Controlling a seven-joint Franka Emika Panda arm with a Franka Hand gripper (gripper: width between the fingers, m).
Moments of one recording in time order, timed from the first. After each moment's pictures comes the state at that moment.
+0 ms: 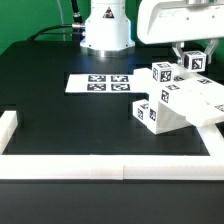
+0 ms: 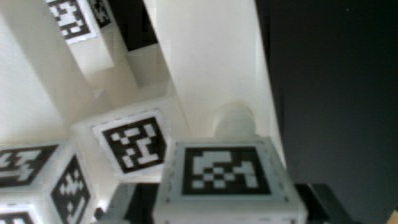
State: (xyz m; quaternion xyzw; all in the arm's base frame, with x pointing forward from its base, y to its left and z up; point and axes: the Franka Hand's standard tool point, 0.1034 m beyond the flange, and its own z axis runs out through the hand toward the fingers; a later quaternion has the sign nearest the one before) arm 0.545 0.122 0.123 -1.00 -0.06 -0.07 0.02
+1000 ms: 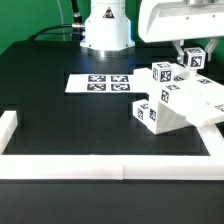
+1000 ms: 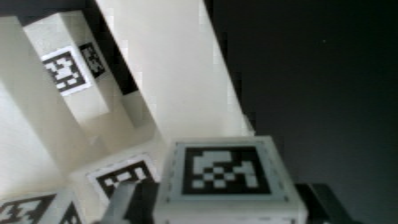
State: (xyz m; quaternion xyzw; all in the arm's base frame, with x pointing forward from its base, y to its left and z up) arm 0.536 0.124 0.121 -1.00 -0.03 -0.02 0.03
